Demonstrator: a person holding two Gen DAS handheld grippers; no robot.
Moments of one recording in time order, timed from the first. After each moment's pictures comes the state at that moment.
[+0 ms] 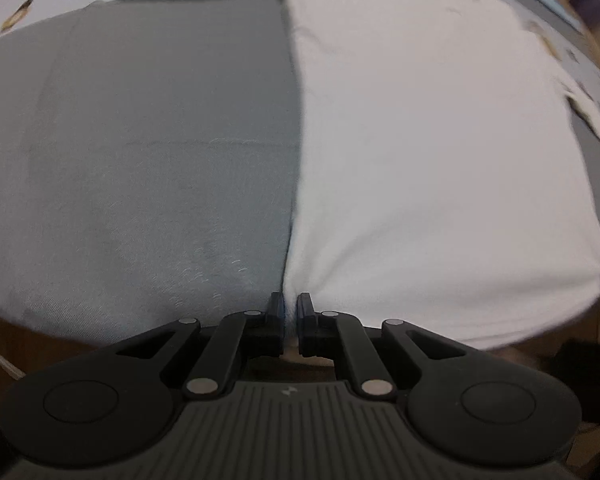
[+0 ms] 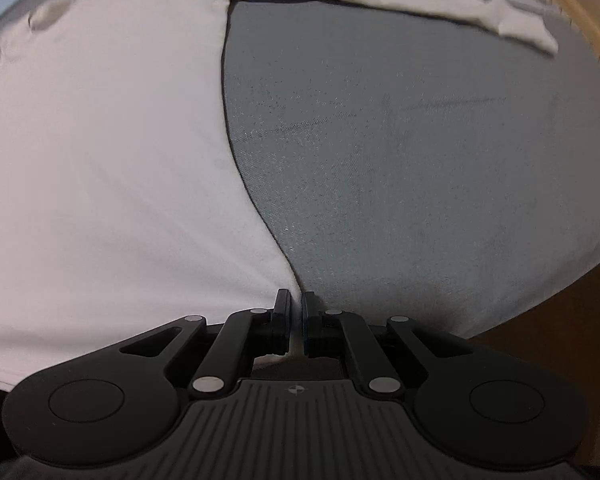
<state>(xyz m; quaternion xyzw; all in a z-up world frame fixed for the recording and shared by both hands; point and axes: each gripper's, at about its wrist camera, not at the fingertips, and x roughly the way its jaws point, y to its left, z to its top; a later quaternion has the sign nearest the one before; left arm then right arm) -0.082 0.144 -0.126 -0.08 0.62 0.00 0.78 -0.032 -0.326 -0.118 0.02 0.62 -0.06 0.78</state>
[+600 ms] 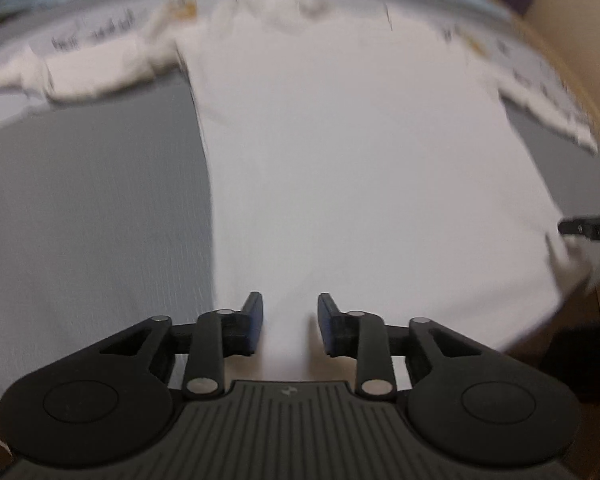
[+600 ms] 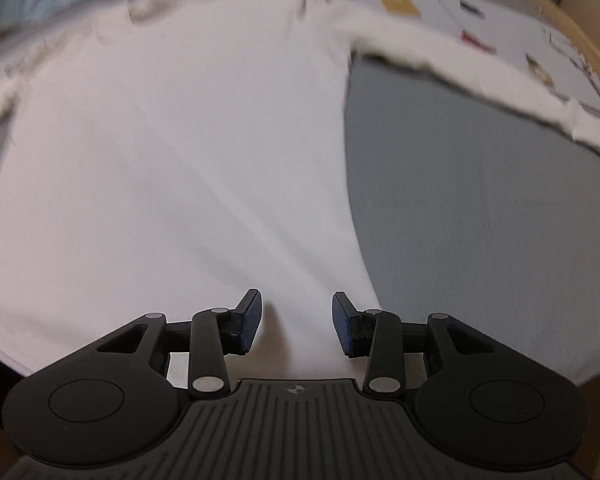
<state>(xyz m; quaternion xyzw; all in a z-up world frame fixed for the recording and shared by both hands) -0.069 0.115 -0.102 -0.03 0.54 -0.05 0.84 -0.029 -0.259 -0.096 -0.02 0.55 0.05 0.83</state>
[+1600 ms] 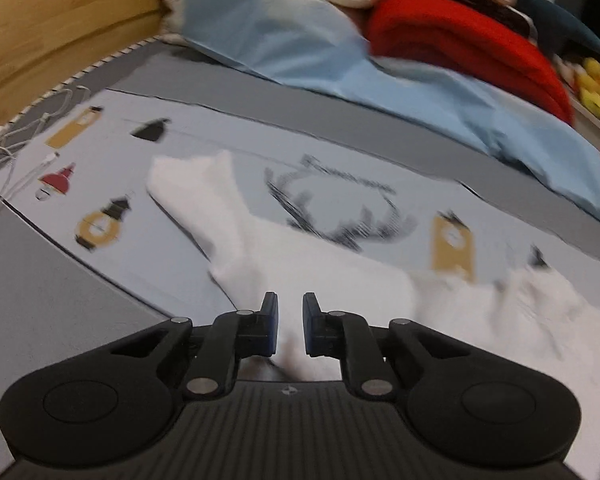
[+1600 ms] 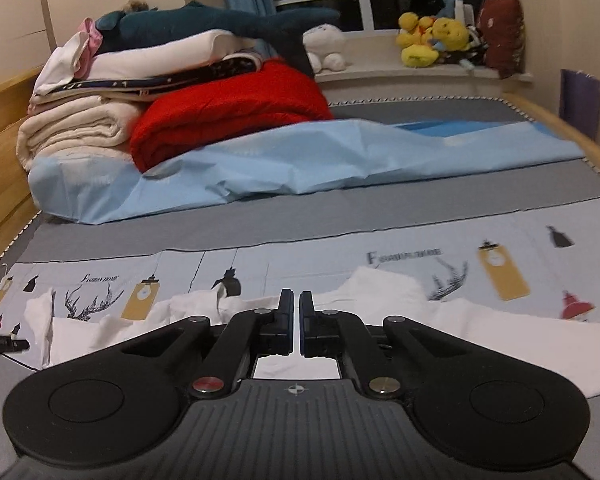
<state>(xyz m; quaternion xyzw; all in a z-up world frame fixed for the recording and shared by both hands) 0.142 0.323 -0.076 -0.14 0.41 0.23 0.87 0.173 -0.182 0.014 0.06 0.33 0.11 0.94</state>
